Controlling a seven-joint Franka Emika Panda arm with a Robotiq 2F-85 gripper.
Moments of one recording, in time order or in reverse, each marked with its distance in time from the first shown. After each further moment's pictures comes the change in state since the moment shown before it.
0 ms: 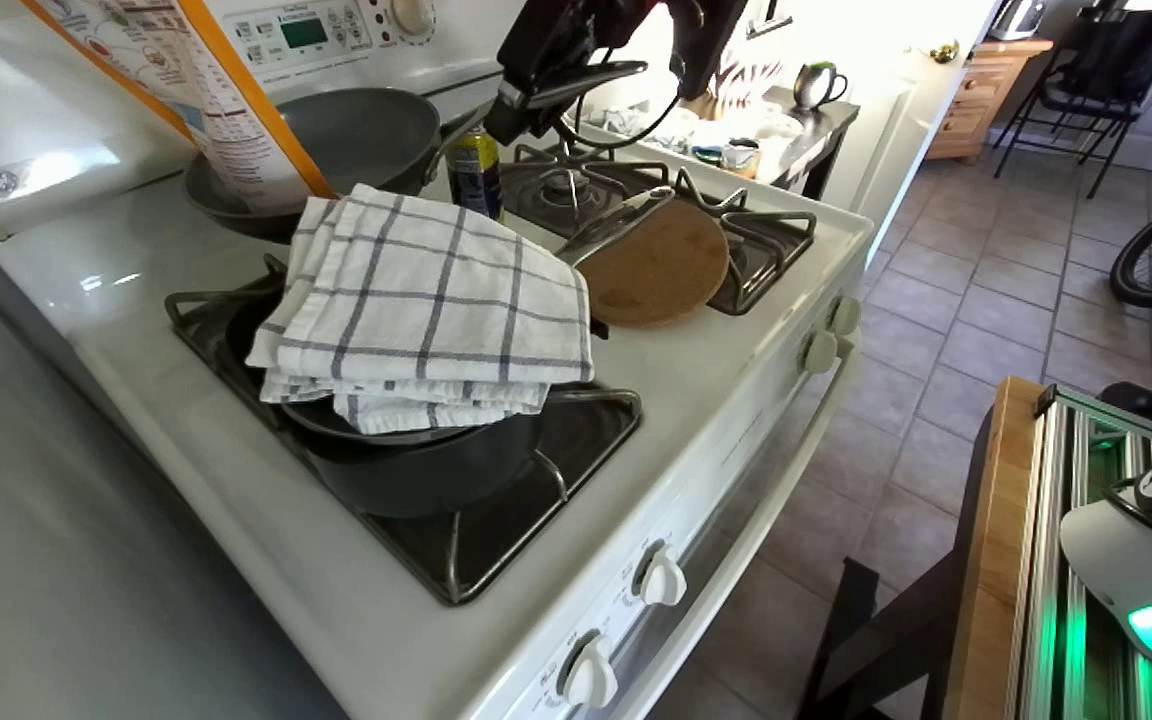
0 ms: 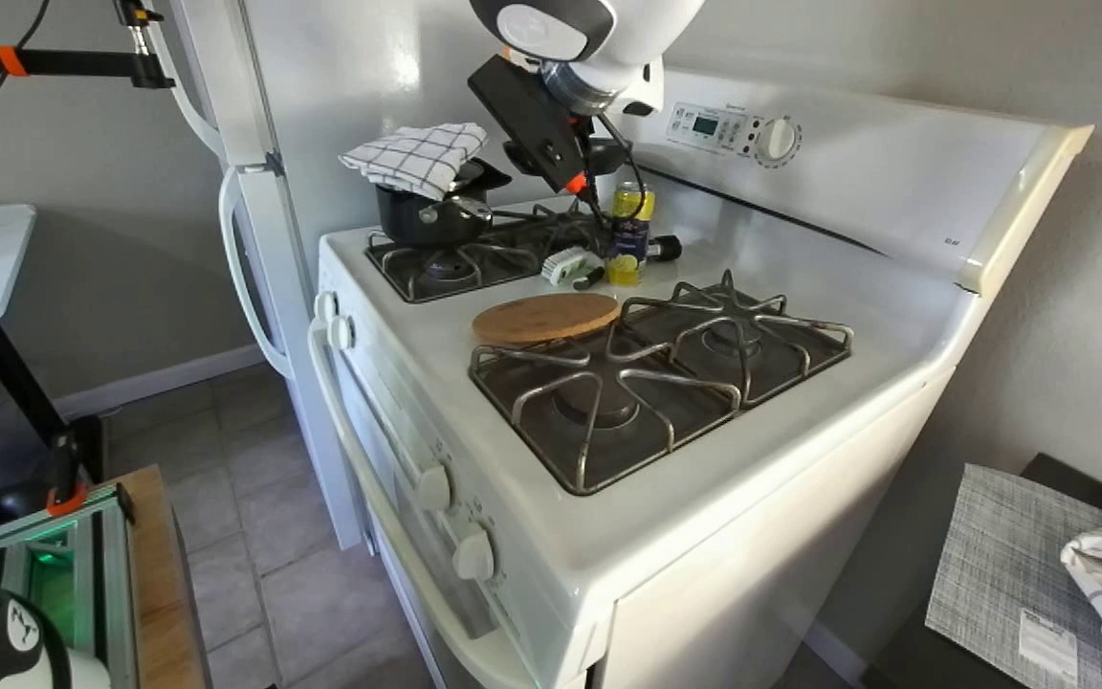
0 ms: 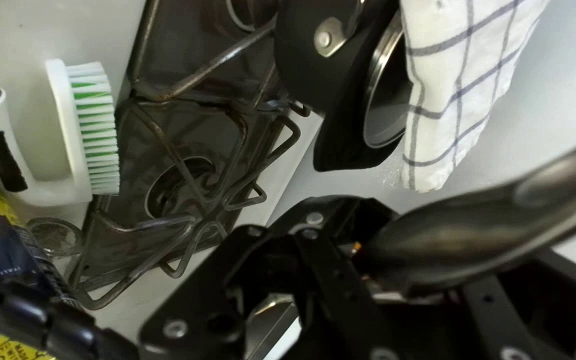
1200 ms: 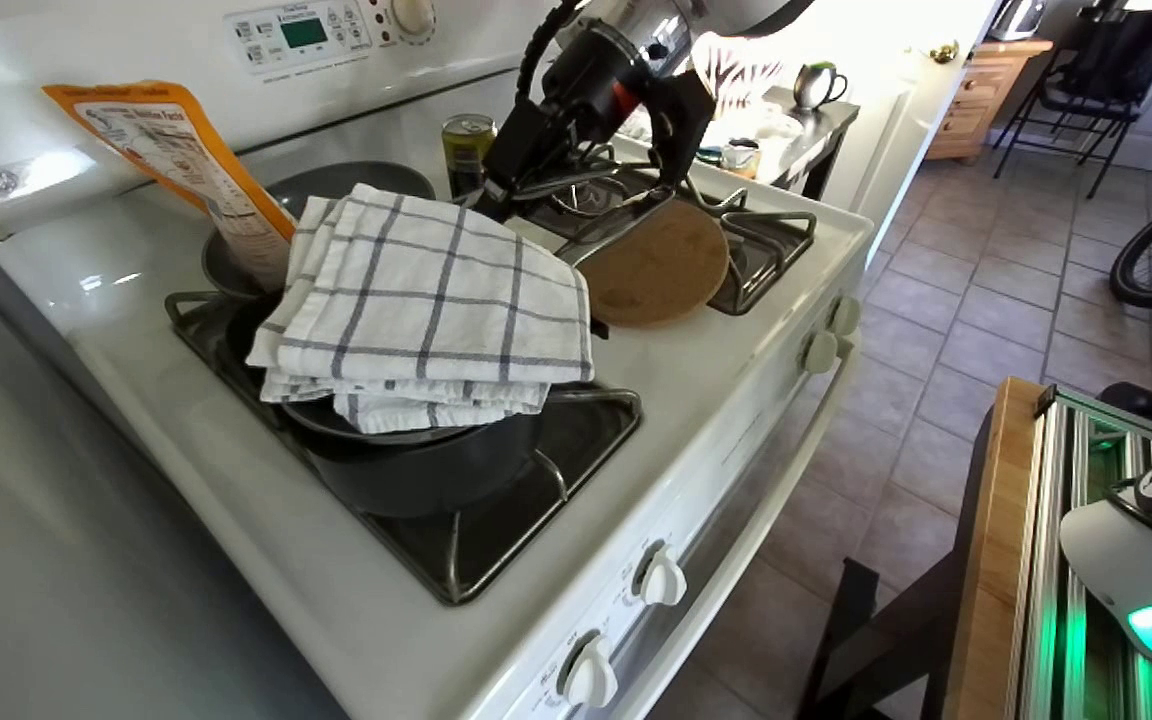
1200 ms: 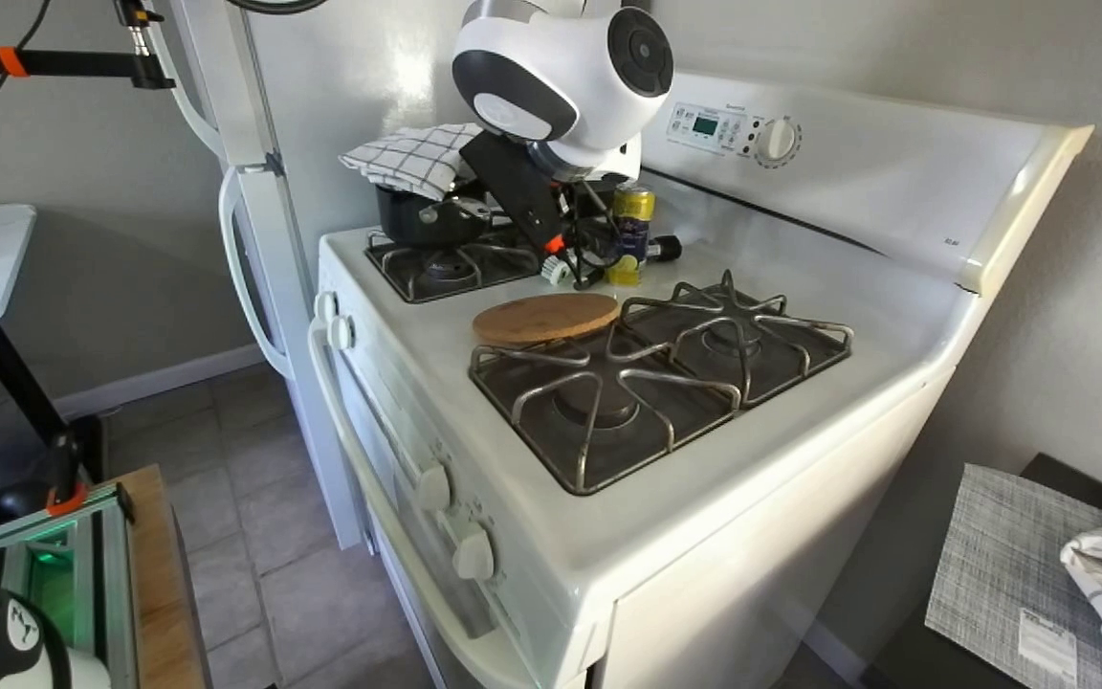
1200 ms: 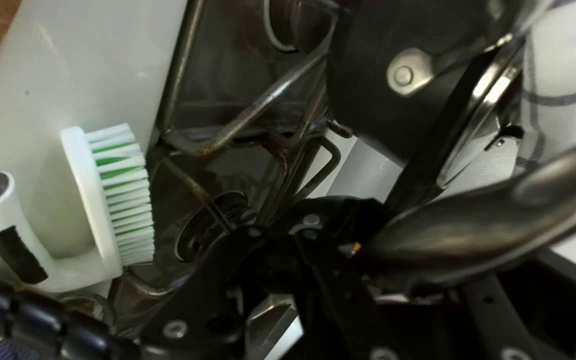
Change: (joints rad) arm 0.049 0.086 0.007 -0.058 0.128 0.131 -0.108
